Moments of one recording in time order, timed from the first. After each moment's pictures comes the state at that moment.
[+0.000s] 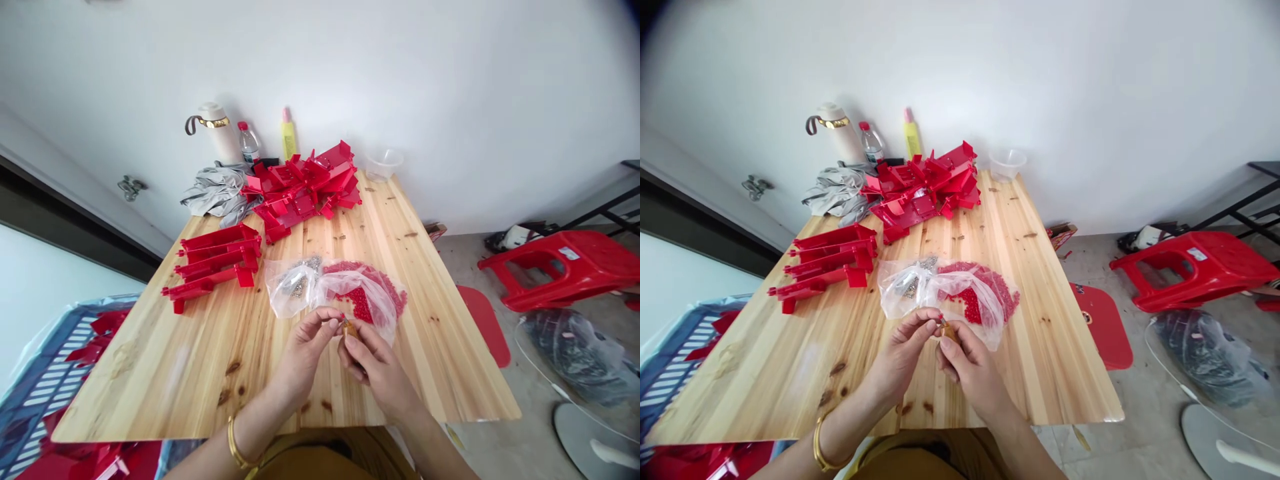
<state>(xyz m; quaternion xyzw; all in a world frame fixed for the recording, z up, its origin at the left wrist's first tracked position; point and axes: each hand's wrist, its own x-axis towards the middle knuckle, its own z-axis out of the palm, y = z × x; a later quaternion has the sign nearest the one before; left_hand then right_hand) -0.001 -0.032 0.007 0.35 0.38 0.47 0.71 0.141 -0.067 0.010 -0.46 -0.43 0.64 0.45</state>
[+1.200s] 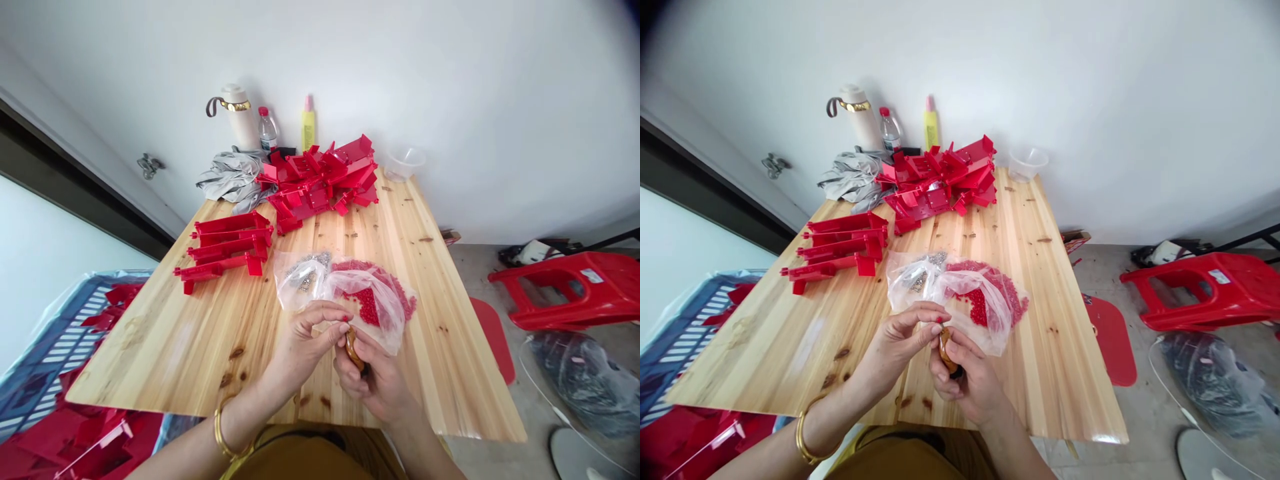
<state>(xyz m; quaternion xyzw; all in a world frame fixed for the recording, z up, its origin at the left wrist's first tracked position) -0.016 -0.025 0.026 0.53 0.44 0.47 0.56 0.134 -0.063 -0.001 -0.25 -0.21 0.84 0.42</state>
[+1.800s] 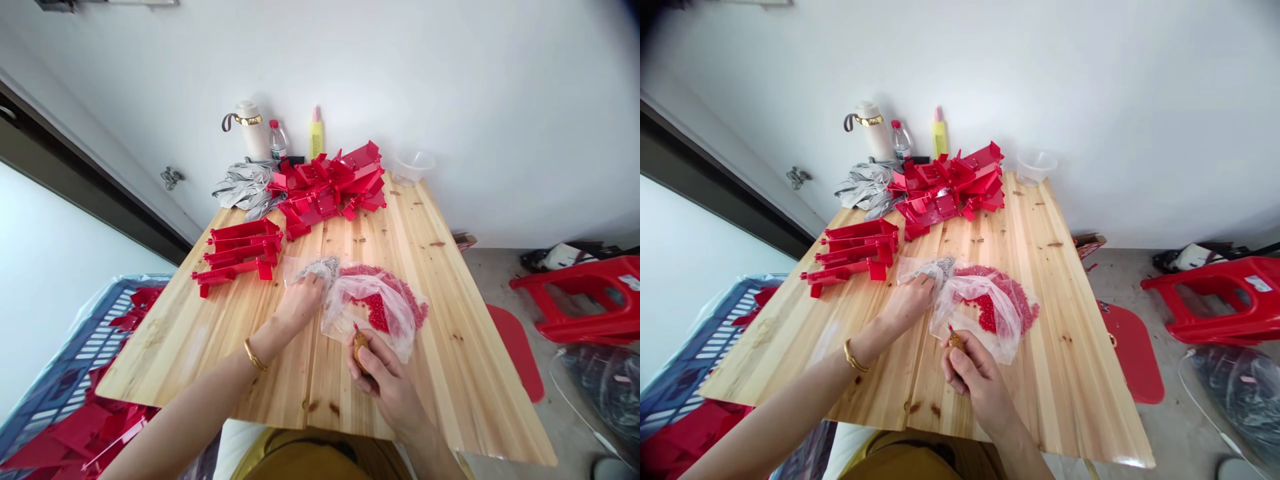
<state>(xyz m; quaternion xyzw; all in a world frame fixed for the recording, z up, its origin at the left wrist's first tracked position) -0.047 0.057 -0.017 0.83 0.55 0.06 0.06 0.138 -0.067 0.003 -0.36 -0.37 0.74 0.44</state>
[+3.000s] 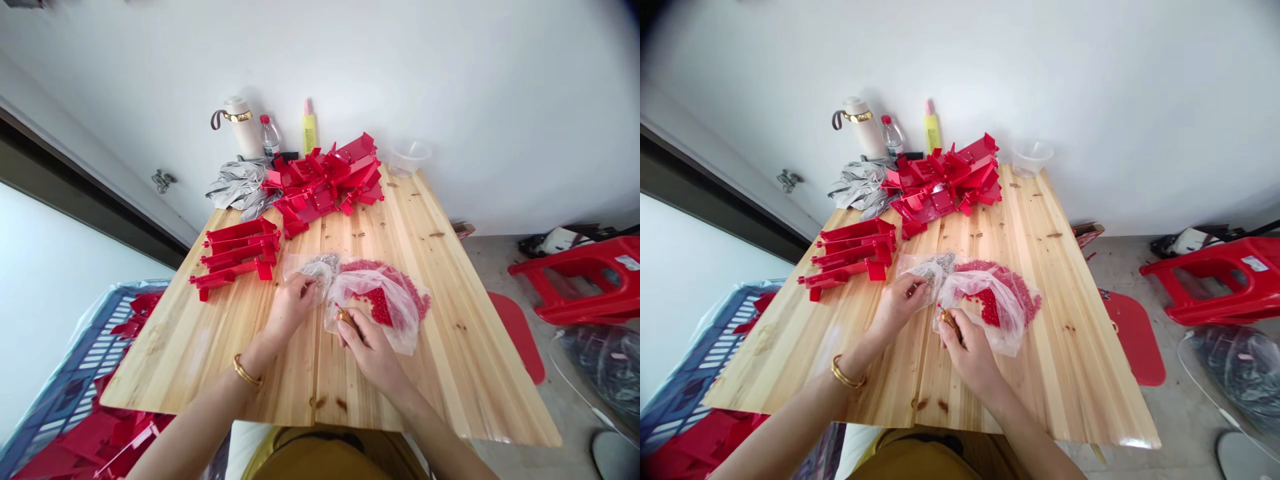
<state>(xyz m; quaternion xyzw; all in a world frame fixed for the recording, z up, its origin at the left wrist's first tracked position) -0.064 0.046 -0.030 0.70 0.57 0.36 0.25 0.120 -0.034 -0.001 -0.50 -0.60 0.51 0.37</state>
